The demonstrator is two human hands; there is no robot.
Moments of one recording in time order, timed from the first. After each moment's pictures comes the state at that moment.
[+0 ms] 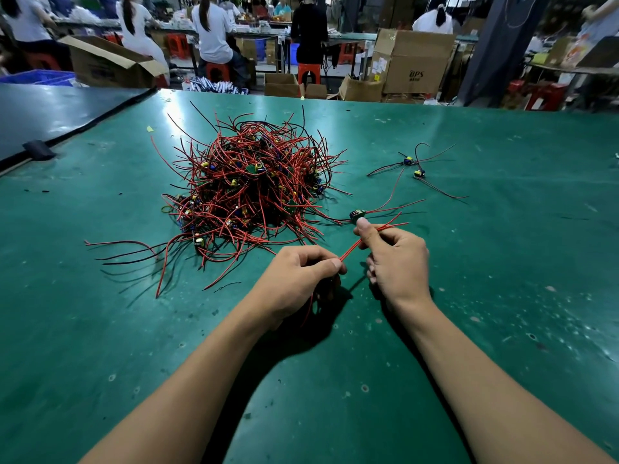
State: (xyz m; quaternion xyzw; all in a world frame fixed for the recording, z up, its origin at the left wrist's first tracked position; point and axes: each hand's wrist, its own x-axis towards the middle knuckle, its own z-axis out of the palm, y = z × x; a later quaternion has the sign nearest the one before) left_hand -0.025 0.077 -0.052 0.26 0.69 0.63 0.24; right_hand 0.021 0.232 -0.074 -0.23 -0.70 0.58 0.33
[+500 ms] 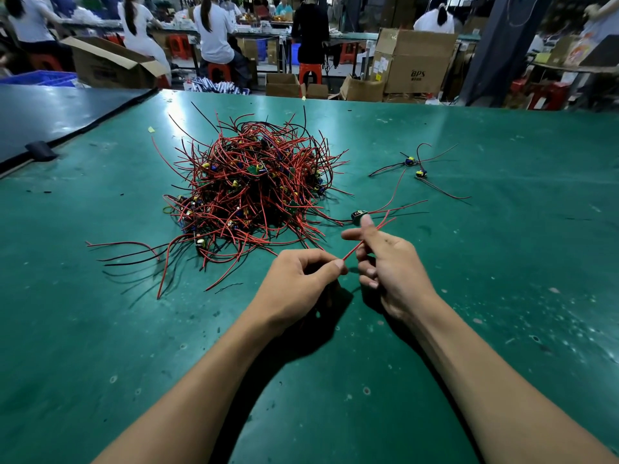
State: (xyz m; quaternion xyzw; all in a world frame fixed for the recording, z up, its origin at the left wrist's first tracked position) left_hand -0.020 0.079 -0.059 0.27 0.71 0.62 0.19; right_hand 0.027 0.218 -0.057 -0.20 -0.57 0.78 0.18
